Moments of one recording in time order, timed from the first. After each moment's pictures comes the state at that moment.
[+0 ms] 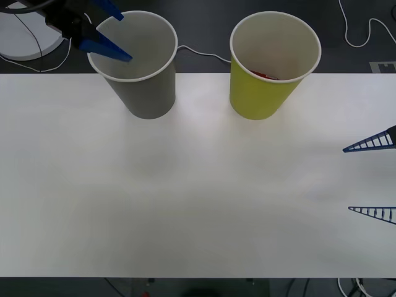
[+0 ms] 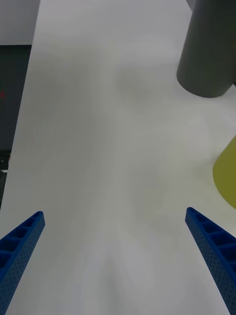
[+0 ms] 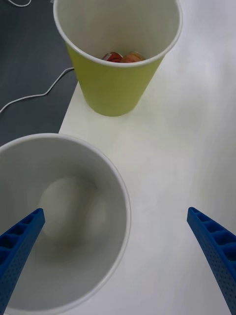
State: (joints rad) right arm 0.14 -0.96 -0.39 -1.86 1.27 -1.45 0.03; left arm -1.38 1.14 -0.79 -1.35 -1.27 -1.30 0.76
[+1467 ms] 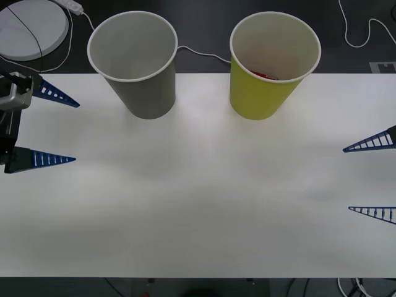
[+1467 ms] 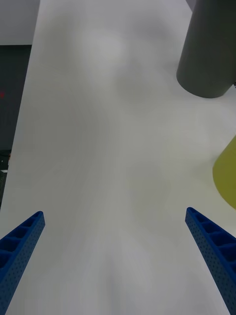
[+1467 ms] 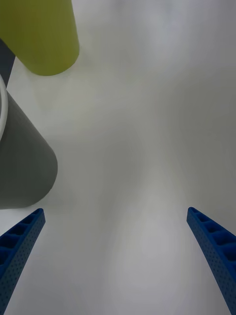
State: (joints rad) right arm 0.14 -0.96 -0.39 -1.86 1.27 -1.45 0.03; left arm -0.28 1.15 0.11 -1.88 -1.42 -1.39 0.35
